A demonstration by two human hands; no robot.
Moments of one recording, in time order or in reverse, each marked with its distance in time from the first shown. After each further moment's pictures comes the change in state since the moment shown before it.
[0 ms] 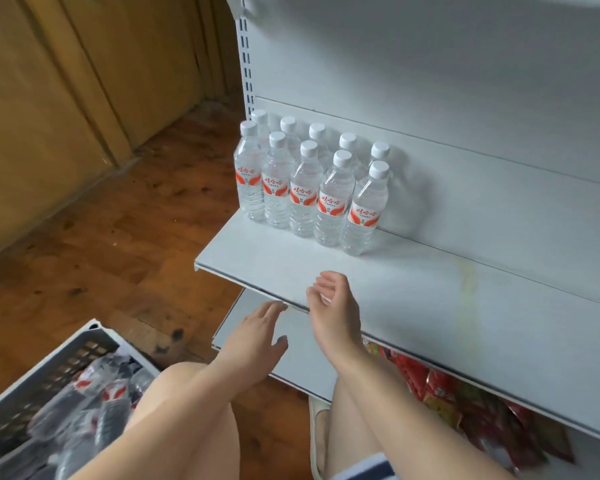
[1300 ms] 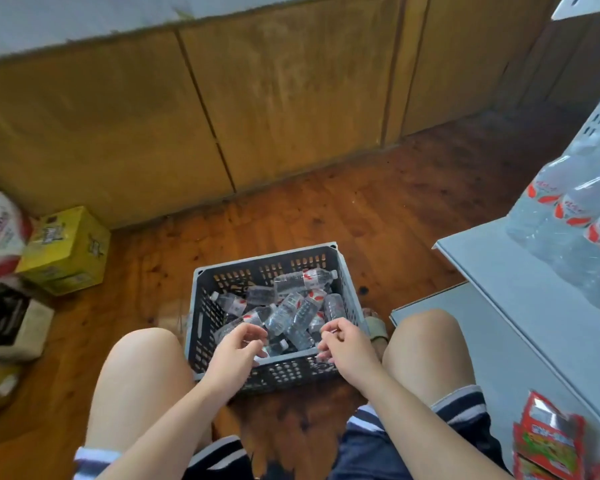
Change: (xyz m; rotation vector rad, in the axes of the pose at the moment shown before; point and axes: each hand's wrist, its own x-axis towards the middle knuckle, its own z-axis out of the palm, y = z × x) left_hand -0.350 -0.108 -0.016 -0.753 0.716 -0.961; right_hand -0.209 -0.009 0.150 -0.277 -1.148 -0.088
